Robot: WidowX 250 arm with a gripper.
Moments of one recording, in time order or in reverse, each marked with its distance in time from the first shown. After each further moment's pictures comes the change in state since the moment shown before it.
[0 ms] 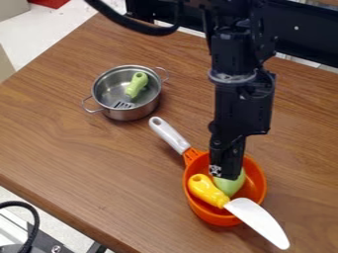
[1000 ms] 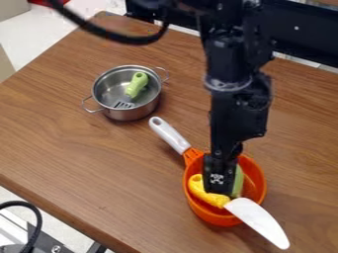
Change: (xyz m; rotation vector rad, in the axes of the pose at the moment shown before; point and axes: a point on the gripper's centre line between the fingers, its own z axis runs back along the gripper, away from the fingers) arm -0.004 0.001 0.005 0.147 0.004 0.149
